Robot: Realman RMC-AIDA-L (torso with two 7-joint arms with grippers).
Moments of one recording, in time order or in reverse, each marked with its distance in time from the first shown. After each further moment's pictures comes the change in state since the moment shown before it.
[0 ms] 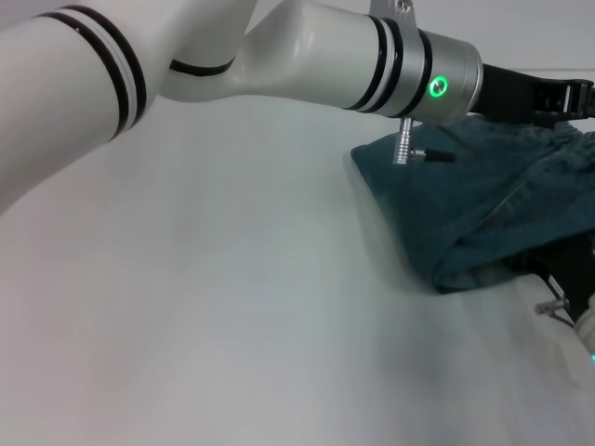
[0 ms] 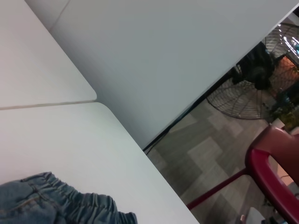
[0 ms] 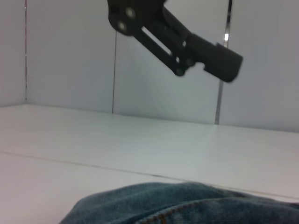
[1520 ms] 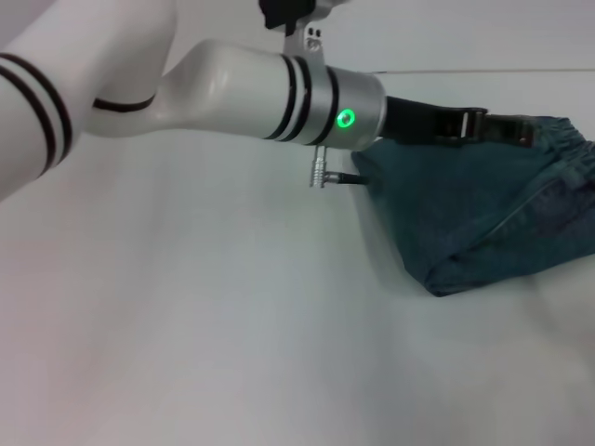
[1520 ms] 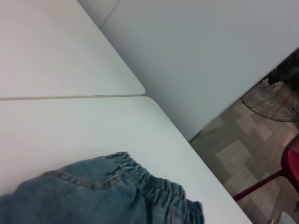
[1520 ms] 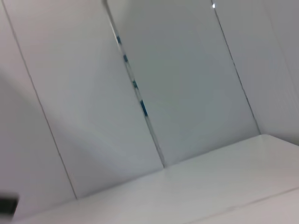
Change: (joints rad) left arm 0.127 0.036 -0.037 -0.011 0.054 0.027 0.070; right arm -0.302 -0.007 -0.090 -0.393 -0.003 -0.358 0.803
